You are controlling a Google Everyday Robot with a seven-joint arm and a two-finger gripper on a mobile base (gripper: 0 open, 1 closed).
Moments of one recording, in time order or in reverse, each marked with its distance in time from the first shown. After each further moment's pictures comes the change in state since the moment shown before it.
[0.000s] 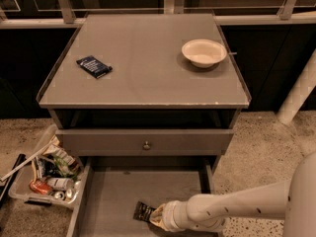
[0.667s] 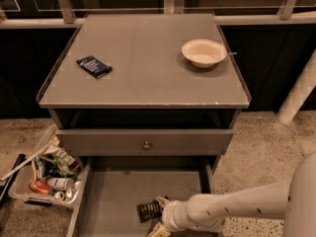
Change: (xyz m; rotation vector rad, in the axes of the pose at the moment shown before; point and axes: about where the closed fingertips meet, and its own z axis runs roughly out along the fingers) arm 0.000 0.000 0.000 0.000 0.000 0.000
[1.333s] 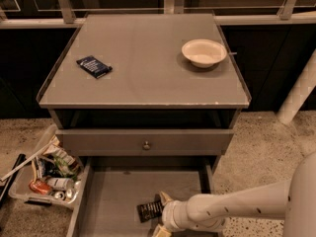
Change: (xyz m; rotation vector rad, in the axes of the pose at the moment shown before) arm 0.000 0.000 0.000 0.000 0.000 0.000
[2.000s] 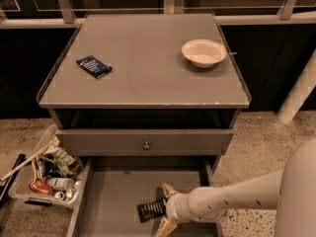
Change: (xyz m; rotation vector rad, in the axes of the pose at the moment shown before) arm 0.003 -0.030 -0.016 0.047 0.065 -0.129
